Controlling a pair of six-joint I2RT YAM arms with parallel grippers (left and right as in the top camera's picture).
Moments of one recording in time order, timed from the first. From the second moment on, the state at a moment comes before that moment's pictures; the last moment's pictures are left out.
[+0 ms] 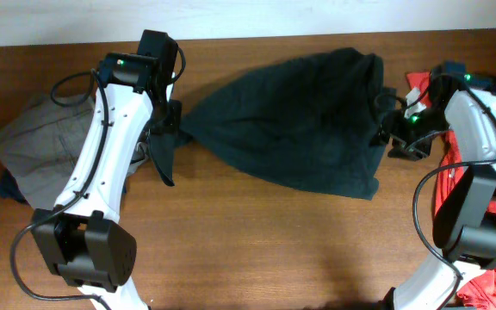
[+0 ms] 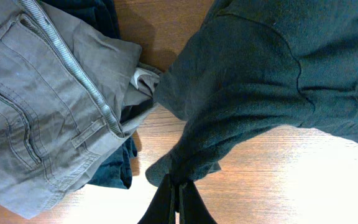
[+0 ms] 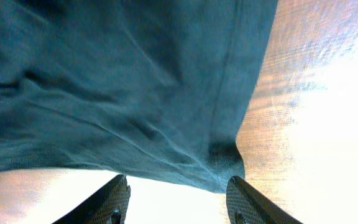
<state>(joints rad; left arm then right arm) -0.21 1.91 1.91 -1.39 -0.22 -0.09 -0.26 1.97 1.56 -1.20 -0.37 0.12</state>
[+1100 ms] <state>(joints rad) -0.21 1.91 1.91 -1.39 -0.22 -0.09 -0.18 1.57 1.25 -1.22 -0.45 0.08</state>
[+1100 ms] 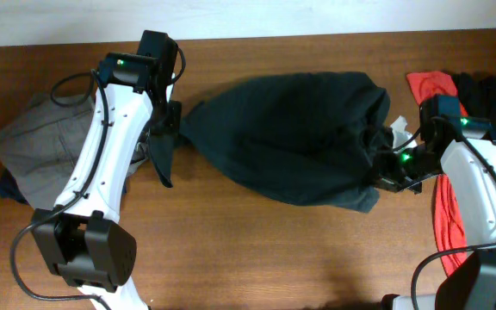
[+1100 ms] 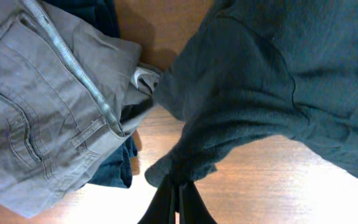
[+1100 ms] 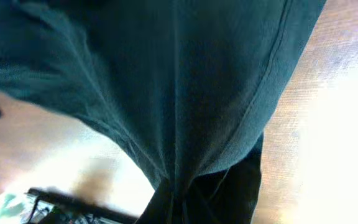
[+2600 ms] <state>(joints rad) -0.21 1.91 1.91 -1.35 -0.22 -0.09 -0.31 1.90 1.25 -0.97 -0.50 0.04</state>
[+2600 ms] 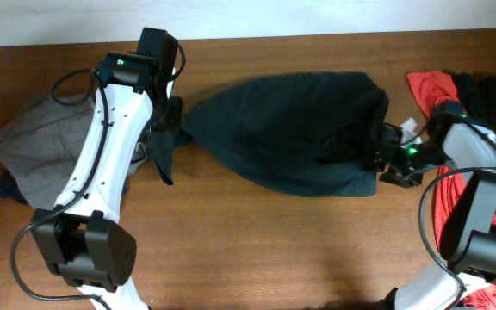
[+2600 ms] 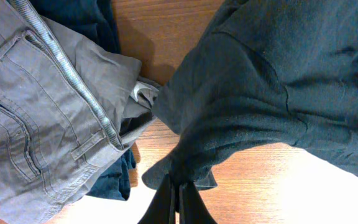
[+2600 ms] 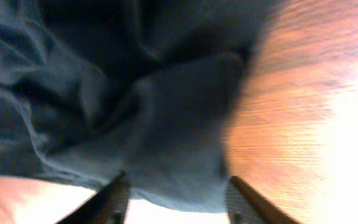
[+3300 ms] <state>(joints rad) -0.21 1.87 2.03 -1.44 -0.24 -0.09 -0.37 1.49 1.32 -0.98 -0.51 0.05</state>
